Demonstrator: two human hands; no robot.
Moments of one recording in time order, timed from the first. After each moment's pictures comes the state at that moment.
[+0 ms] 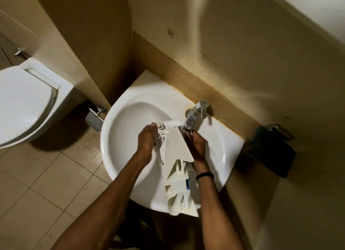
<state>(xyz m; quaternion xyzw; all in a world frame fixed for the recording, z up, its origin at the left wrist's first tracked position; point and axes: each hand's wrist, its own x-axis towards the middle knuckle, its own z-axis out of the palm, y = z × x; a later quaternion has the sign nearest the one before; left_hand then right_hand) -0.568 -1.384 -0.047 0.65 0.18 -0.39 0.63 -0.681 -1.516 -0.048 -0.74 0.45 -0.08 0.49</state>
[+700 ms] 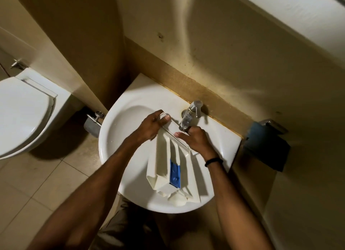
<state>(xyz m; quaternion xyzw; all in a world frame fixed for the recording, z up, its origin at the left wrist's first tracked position) -0.512 -1.405 -0.023 0.69 -0.18 -0.45 0.54 -0.672 -1.560 -0.016 -0.85 0.34 0.12 0.38</state>
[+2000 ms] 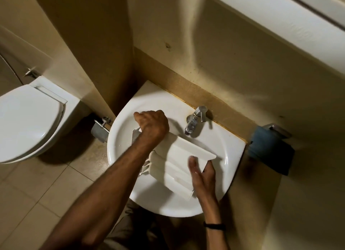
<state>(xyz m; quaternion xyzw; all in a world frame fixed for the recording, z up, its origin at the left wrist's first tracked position) -0.510 -1.423 0.058 0.92 -0.30 -0.23 -0.08 -0.733 -1.441 0.052 -0.58 0.49 -0.19 0.62</state>
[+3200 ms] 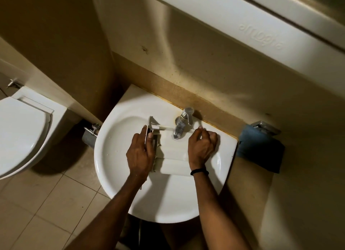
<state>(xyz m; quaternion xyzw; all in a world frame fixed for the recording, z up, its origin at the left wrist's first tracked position) -0.584 -1.379 -0.012 0.90 -0.14 -0.09 0.40 -0.666 -1.541 -0.037 -0.74 0.56 -0.35 0.15</state>
